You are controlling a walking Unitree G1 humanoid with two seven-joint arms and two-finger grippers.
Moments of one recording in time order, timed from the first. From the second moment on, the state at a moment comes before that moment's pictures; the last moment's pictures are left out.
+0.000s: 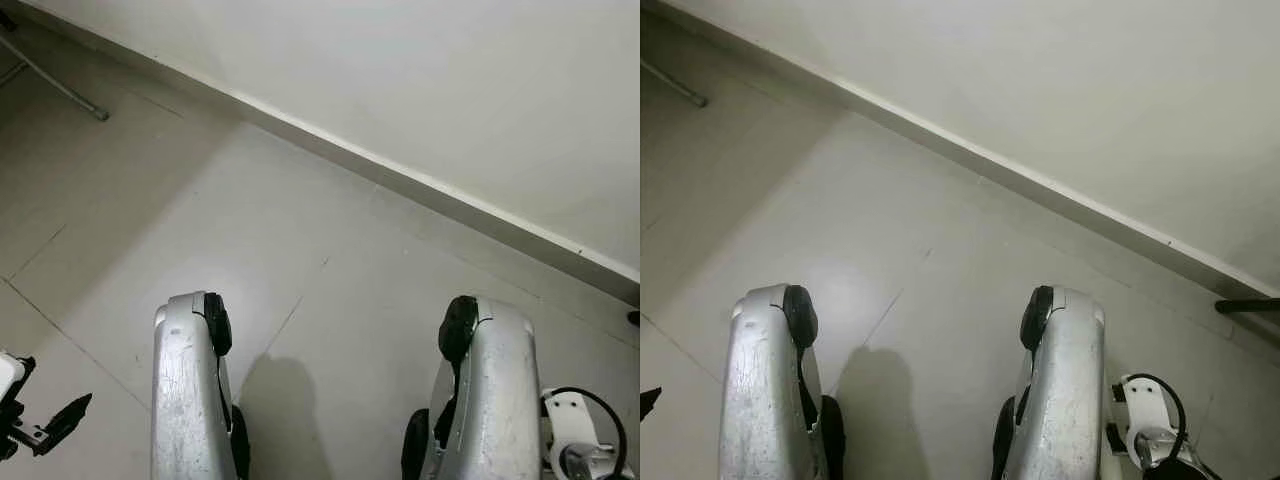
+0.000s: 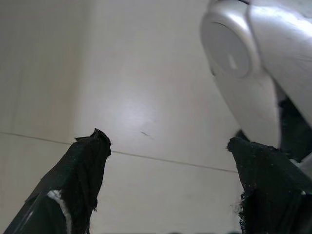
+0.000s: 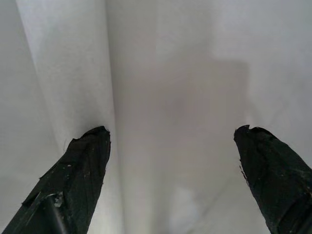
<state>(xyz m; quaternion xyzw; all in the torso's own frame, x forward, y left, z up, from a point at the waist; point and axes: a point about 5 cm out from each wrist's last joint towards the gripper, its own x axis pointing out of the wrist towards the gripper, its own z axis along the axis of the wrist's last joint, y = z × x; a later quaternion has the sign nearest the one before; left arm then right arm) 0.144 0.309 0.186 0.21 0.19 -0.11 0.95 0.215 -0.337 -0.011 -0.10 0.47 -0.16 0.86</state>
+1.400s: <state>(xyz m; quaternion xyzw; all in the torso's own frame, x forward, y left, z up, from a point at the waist) 0.152 0.305 0.187 0.22 0.18 -0.13 0.95 0.204 -0.323 0.008 -0.07 0.49 -0.06 0.87</state>
